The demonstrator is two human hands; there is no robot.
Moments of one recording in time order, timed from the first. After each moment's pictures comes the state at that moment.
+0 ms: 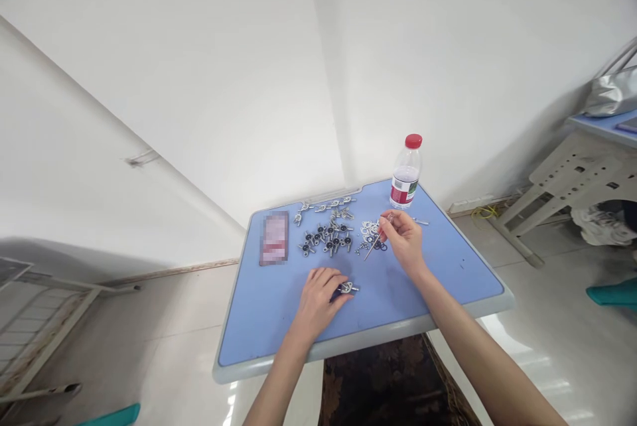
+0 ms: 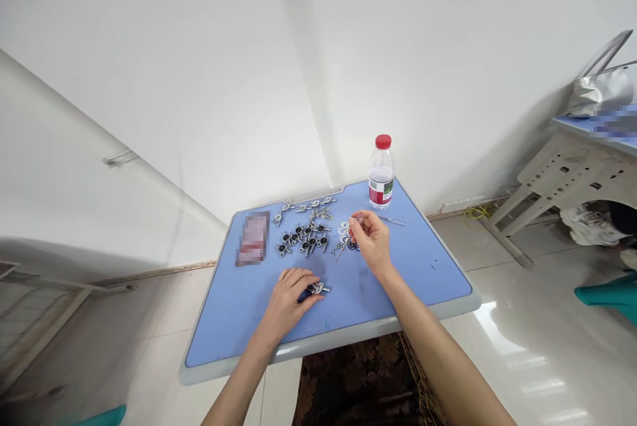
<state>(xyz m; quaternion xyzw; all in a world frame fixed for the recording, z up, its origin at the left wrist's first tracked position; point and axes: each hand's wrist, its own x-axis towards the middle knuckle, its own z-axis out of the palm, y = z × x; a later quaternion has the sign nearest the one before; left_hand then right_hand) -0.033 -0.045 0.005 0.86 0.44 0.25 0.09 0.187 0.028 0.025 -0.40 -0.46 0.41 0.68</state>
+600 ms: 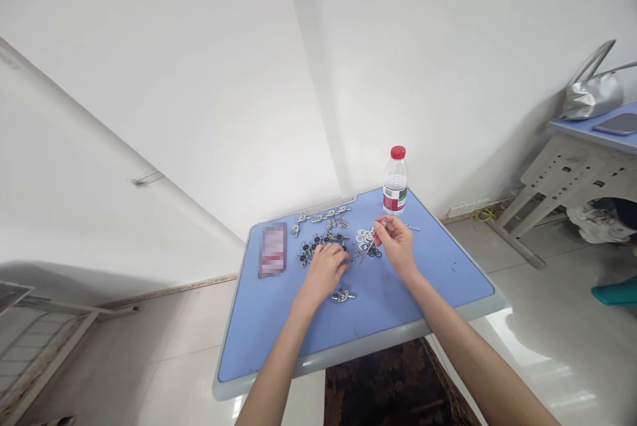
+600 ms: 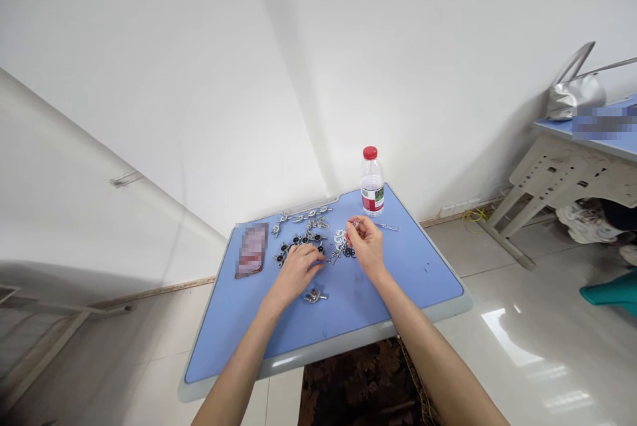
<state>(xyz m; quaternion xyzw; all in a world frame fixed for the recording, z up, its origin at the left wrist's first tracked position) -0.007 0.019 0.037 0.88 0.44 0.16 0.06 0.186 0.035 0.022 -0.42 -0.42 0.42 0.69</state>
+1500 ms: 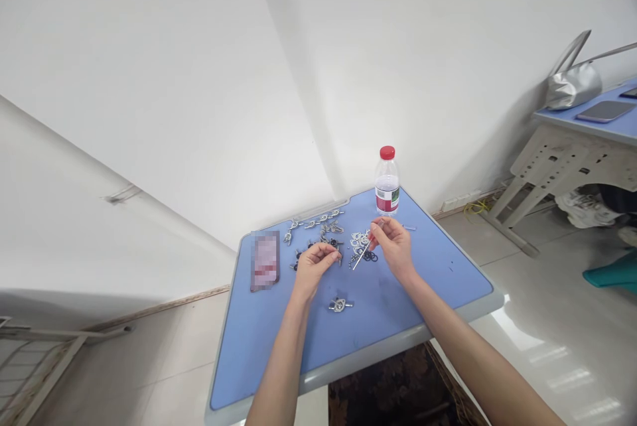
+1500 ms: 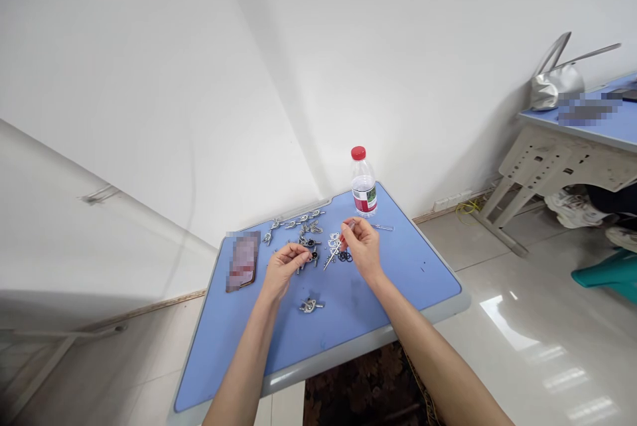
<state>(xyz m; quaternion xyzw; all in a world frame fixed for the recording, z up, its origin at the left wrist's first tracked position) -0.006 0.040 0.031 0.53 0.46 0.47 0.54 0.188 0.036 0.029 -0.40 -0.37 0.45 0.71</state>
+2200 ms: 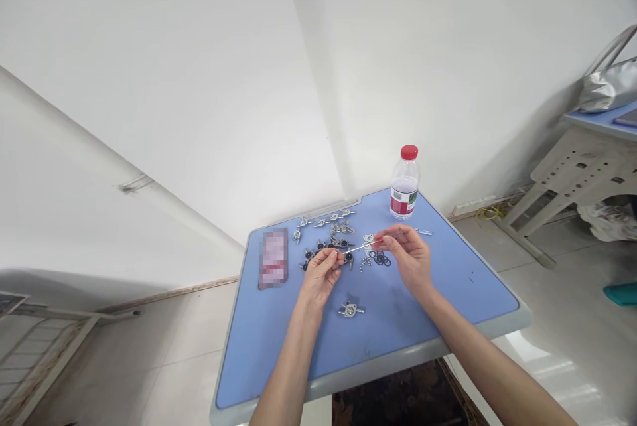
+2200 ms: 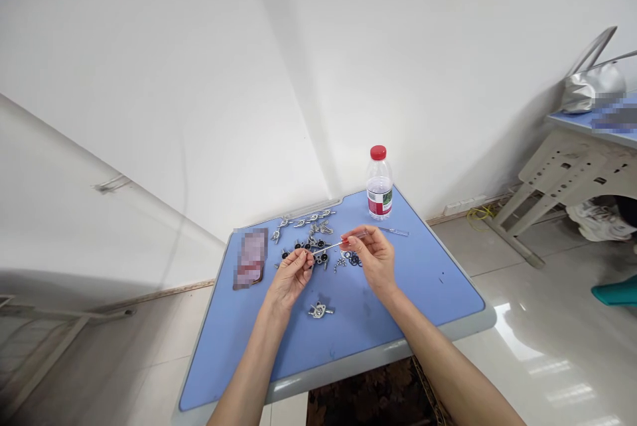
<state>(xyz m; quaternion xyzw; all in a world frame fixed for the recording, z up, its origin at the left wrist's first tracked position) -0.011 0.037 0.020 0.27 0.42 0.51 0.70 0.180 0.021 0.034 -0.35 -0.39 0.47 0.72</state>
